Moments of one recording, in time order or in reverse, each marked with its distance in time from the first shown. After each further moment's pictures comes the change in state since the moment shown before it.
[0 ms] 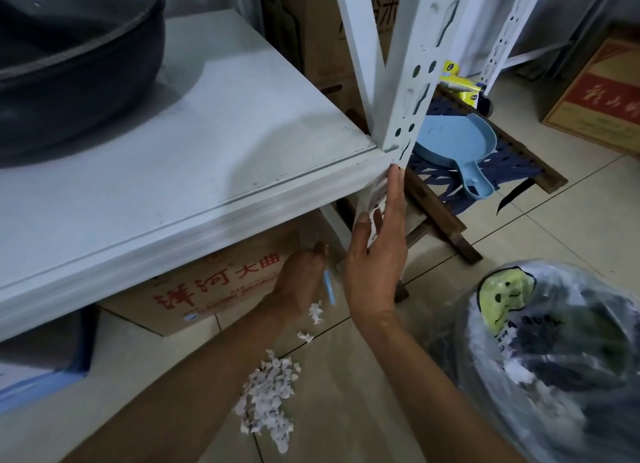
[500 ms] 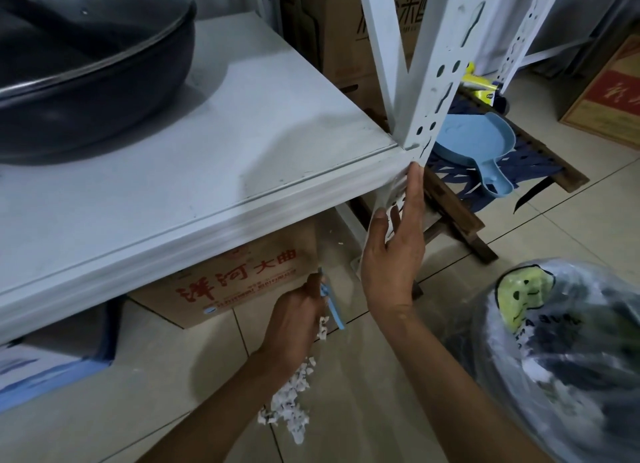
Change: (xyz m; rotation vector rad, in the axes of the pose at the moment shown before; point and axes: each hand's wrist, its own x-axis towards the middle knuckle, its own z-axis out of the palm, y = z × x) left_hand -0.095 0.004 -0.021 -0.180 0.176 -0.042; right_hand -0.002 -0.002 0.001 -0.025 0.008 -0.010
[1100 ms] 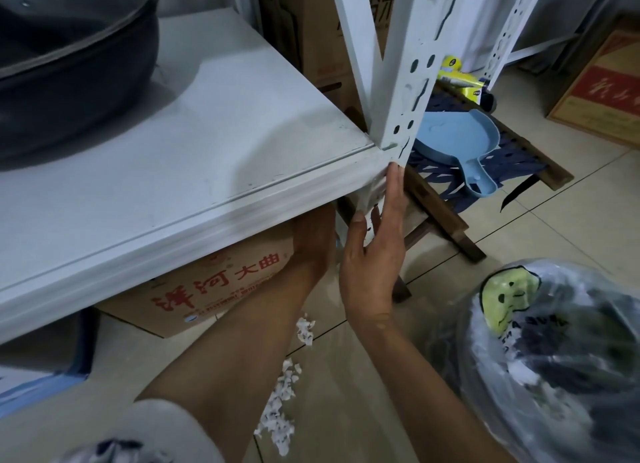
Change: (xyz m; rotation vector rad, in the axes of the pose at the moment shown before) left_hand 0.147 0.027 0.011 -0.039 0.087 -0.188; right_hand 0.002 -0.001 -0.001 0.048 -0.020 0.023
